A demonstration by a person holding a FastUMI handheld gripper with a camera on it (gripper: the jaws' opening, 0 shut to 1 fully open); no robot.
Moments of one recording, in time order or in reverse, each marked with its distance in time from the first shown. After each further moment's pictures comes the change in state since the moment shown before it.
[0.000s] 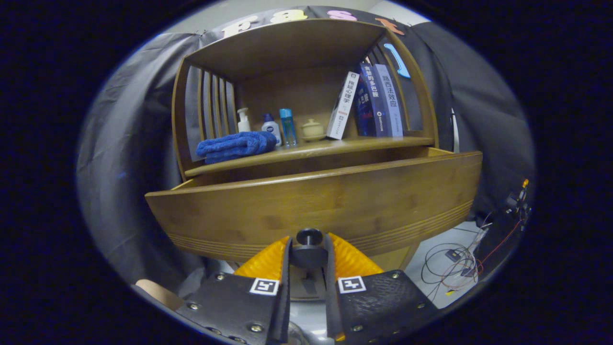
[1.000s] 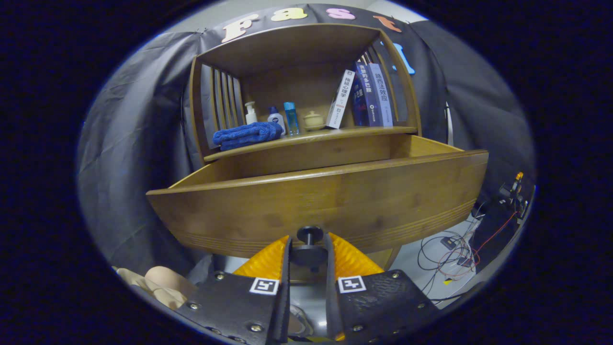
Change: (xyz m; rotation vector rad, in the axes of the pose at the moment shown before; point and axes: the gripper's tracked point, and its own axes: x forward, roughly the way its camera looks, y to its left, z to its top) arm -0.070 0.006 -0.031 0.010 0.078 -0.009
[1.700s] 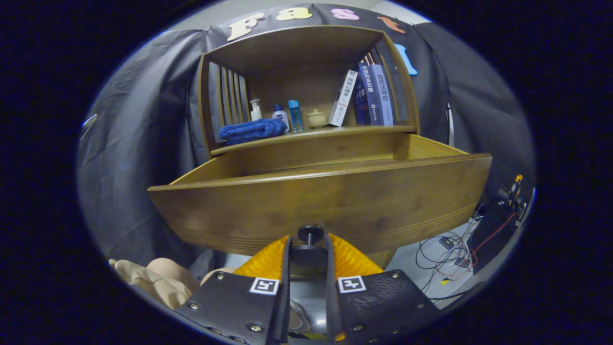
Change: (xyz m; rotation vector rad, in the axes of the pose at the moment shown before) arm -0.015 0.000 -0.008 -0.032 -0.002 0.010
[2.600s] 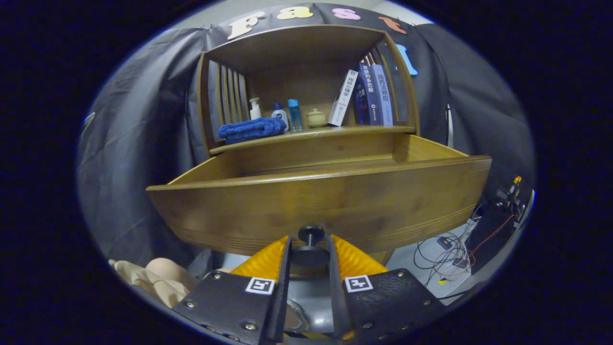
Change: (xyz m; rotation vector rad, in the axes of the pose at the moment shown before) arm -0.004 0.001 0.001 0.002 0.016 -0.001
